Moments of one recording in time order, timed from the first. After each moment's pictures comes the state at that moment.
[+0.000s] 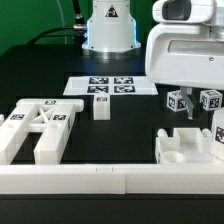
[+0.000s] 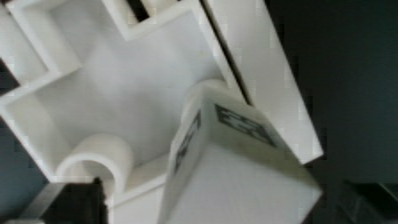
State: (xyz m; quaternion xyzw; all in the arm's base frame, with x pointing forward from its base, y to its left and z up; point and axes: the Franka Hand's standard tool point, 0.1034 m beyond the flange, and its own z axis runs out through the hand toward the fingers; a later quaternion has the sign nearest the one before) arm 0.687 0.105 0.081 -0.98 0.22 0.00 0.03
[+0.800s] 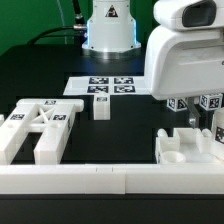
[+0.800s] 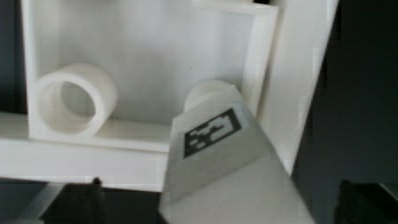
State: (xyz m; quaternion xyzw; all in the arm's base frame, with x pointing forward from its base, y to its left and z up) arm 0.688 0.103 0.081 -1.00 -0.09 -0.01 0.02
